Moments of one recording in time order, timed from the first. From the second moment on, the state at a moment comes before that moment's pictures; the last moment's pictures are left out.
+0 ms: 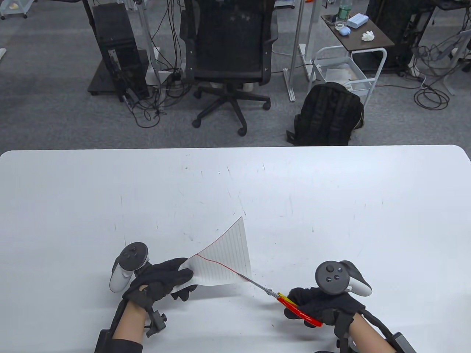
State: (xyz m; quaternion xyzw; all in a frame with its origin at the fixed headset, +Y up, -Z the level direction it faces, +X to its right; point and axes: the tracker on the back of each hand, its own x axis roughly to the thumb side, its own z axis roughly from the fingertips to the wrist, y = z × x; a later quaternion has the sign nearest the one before) left_hand -0.245 -0.771 -0.330 -0.24 -0.23 0.55 0.76; right_hand 0.180 -0.763 -0.284 0.32 0.31 0.83 0.33
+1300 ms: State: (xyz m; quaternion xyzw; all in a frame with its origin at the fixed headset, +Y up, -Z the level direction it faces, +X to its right) left_hand -0.218 -0.766 -0.325 -0.25 -0.24 0.55 0.76; right_hand 0.177 -0.772 -0.283 0.33 0.34 0.80 0.36
